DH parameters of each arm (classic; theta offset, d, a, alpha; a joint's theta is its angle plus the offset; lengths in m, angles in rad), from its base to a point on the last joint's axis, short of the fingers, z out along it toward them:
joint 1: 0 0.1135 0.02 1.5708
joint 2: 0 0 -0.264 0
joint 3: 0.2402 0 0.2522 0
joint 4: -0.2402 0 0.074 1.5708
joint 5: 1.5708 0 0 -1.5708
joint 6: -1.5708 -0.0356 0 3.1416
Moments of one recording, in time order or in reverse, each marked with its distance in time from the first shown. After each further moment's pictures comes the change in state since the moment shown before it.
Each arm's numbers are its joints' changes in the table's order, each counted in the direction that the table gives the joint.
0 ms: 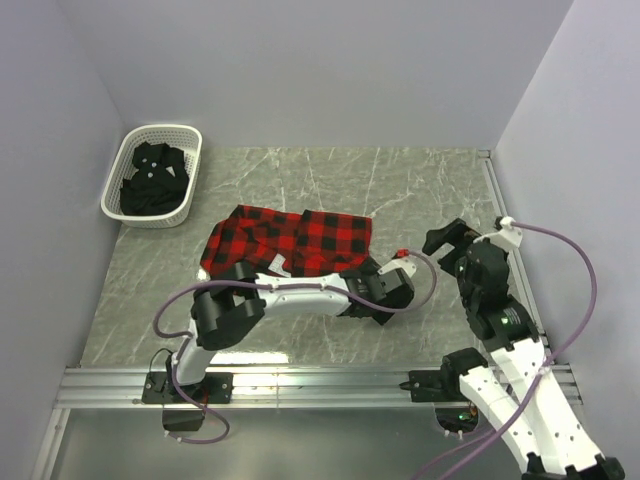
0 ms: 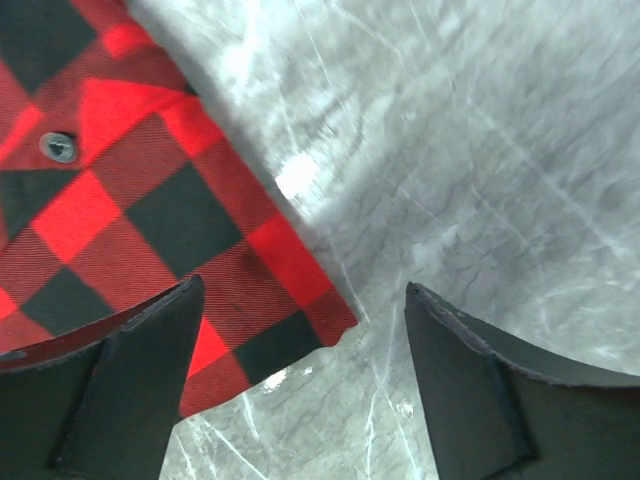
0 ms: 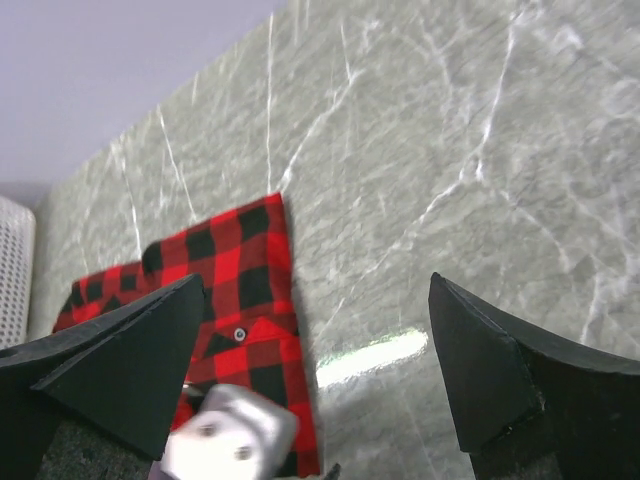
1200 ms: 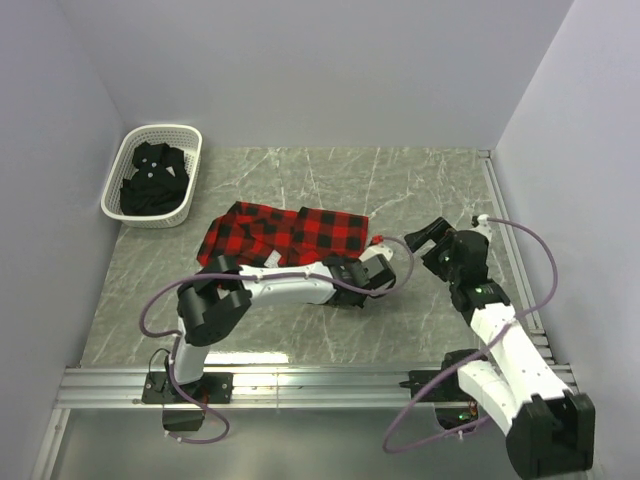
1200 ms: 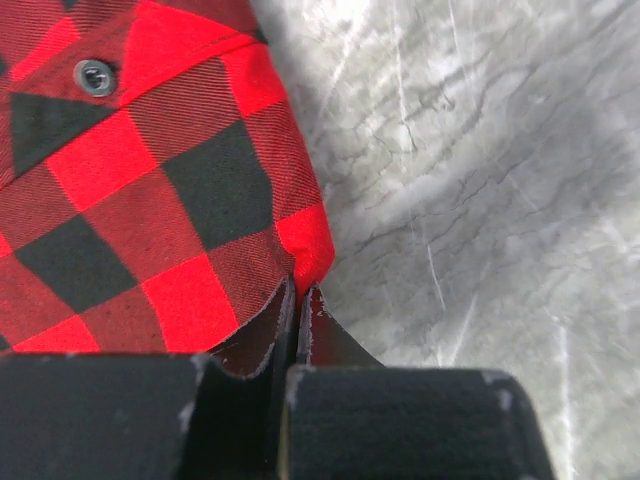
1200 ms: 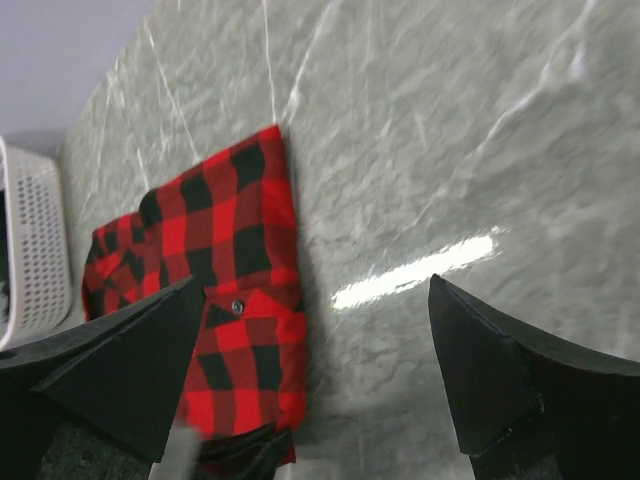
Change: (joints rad) left arm 0.065 0.039 -0.074 -0.045 0.025 0.109; right arm -0.143 -0.238 -0.158 0.267 -0.315 -0.137
